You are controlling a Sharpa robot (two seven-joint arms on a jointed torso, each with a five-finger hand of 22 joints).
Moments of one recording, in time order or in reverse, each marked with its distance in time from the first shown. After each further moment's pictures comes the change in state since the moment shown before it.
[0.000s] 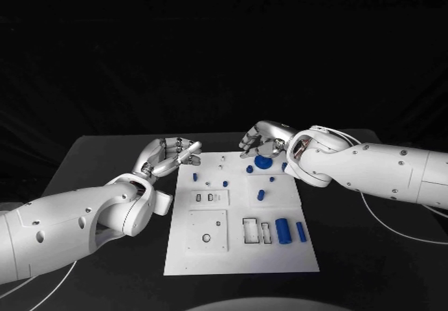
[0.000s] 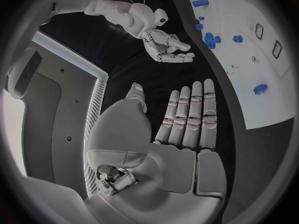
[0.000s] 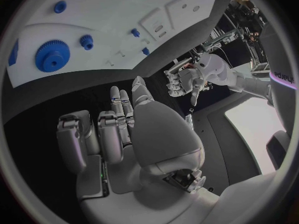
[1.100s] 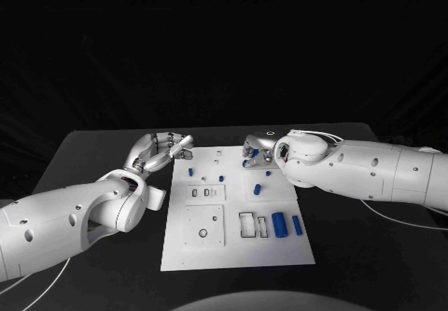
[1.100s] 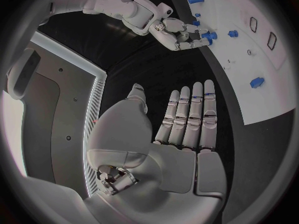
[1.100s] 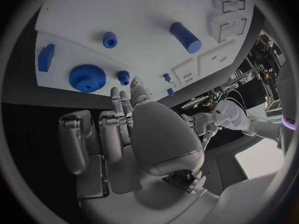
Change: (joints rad) left arm 0.004 -0.010 0.002 -0.002 -0.002 -0.011 -0.008; left_hand 0.011 0.019 0.000 0.000 0.000 0.016 -0.002 -0.027 0.000 0.003 0.004 -0.004 0.001 -0.016 0.002 -0.004 0.009 0.000 -0.014 0.007 -0.008 -0.006; right arm -0.043 0.066 0.000 -0.050 -0.327 0.173 -0.232; right_hand 0.022 0.012 0.021 -0.004 0.000 -0.004 -0.004 -0.027 -0.011 0.003 -0.004 -0.046 0.000 0.000 0.000 -0.001 0.000 0.000 0.000 0.000 -0.001 0.000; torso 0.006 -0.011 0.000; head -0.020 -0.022
